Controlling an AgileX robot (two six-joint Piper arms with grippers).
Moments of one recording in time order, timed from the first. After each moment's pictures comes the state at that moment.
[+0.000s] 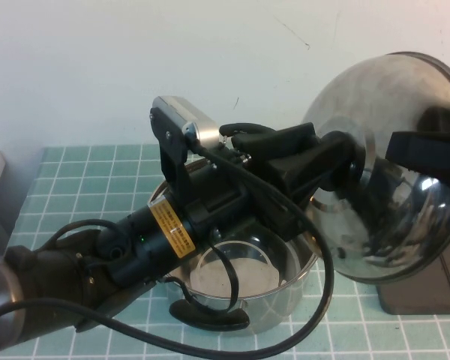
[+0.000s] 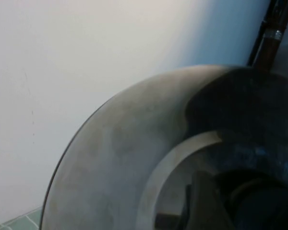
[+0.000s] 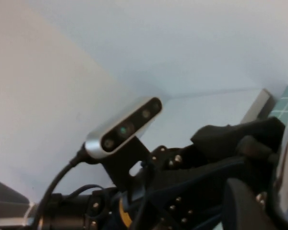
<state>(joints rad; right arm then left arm) 0.03 1.18 -0.71 1.72 1.12 -1.15 -0.60 1.55 -0.77 0.53 -1.08 -0.78</state>
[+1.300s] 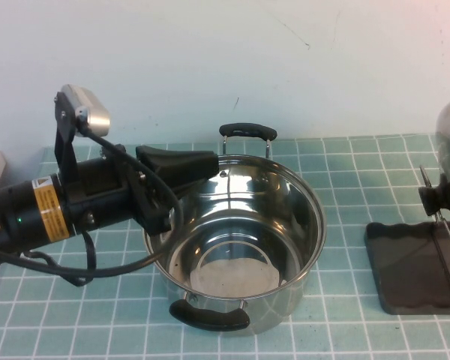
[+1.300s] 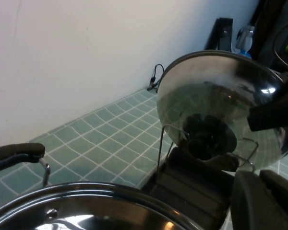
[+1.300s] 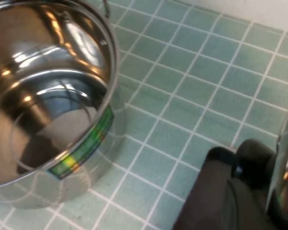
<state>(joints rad) 0.03 1.22 -0.81 0.81 0.62 -0.96 -0.14 1.47 -0.77 1.24 -1.10 -1.21</state>
